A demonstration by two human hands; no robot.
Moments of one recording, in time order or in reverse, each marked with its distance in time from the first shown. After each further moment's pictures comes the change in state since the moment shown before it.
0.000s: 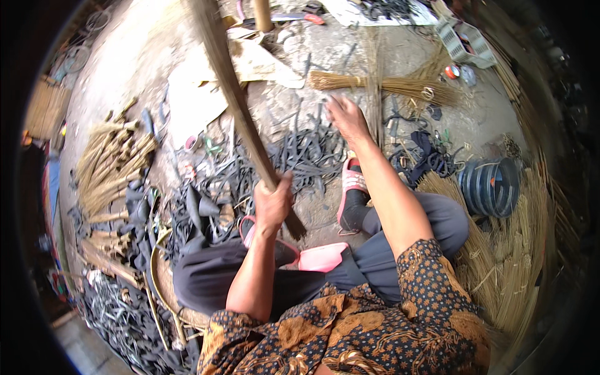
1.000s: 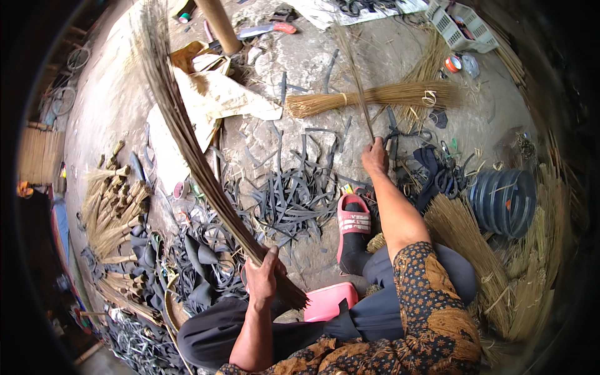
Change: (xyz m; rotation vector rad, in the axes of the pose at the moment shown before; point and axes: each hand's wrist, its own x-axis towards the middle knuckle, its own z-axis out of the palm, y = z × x) left_hand 0.012 -0.007 0.014 0.175 0.058 -0.248; right_hand 0.076 0.173 -0.150 -0.874 0.572 0.411
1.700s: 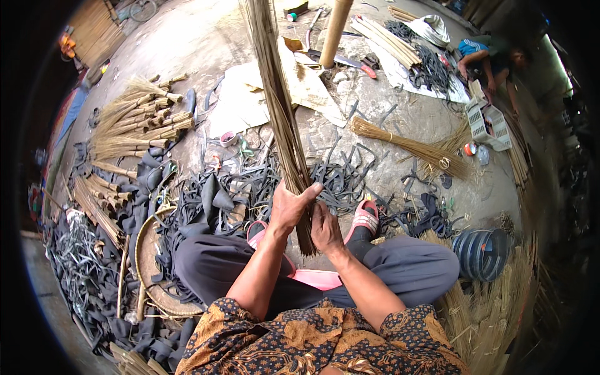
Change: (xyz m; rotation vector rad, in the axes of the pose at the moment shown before) left_hand -0.048 0.035 -0.054 0.039 0.084 0.580; right_hand -0.404 -0.086 -0.077 0.482 -0.518 -0.903
